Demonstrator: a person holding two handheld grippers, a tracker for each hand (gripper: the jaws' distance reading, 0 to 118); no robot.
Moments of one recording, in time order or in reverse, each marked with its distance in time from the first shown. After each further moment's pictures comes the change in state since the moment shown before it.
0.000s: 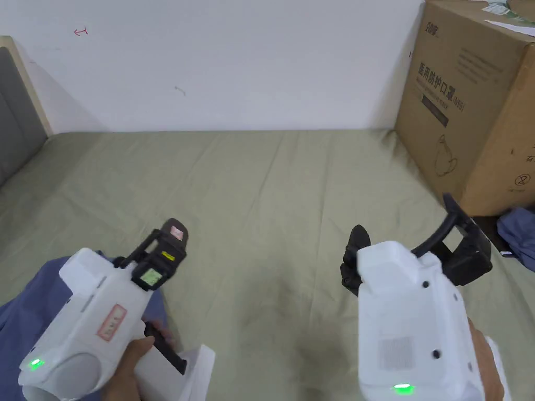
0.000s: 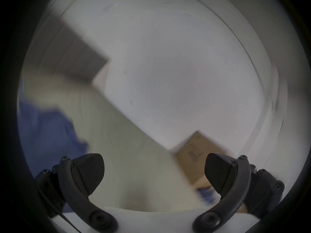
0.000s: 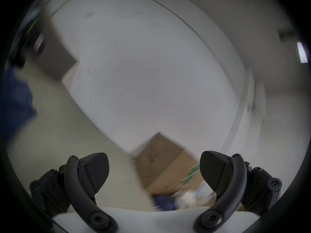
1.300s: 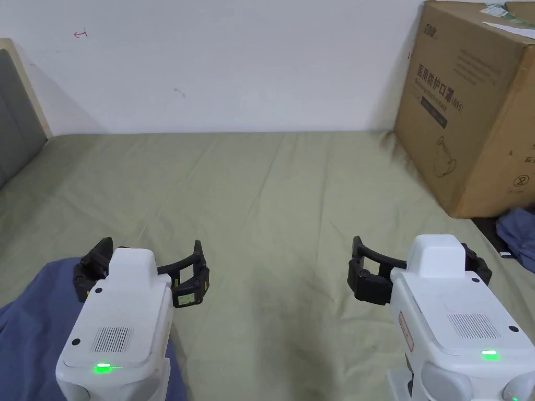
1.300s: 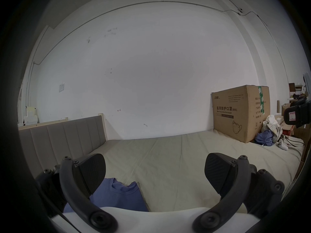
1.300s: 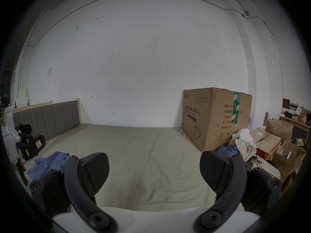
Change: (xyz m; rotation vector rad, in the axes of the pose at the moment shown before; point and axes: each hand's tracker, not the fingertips) left arm 0.028 -0.027 0.000 0.039 0.110 -0.601; right arm 0.027 -0.026 -0.016 -0.223 0.224 -0.546
